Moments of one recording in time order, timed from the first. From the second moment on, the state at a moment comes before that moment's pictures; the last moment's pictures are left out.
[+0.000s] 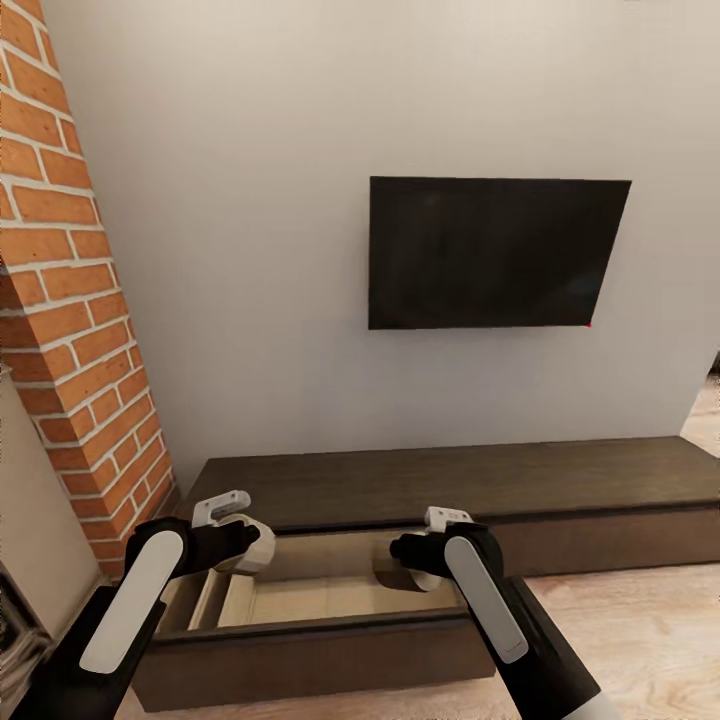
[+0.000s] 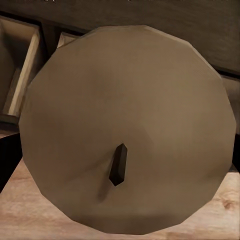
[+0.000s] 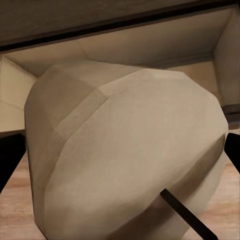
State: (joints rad) left arm -0.38 0.14 -0.16 -1.60 1.08 0.99 0.89; right arm -0.44 0.05 0.34 -1.38 -0.84 0.96 -0.70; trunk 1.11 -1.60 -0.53
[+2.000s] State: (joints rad) left arm -0.38 0.04 -0.32 -1.58 0.96 0.98 1.00; right arm -0.45 0.16 0.51 -1.28 -0.82 0.76 -0.90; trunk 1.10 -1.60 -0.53
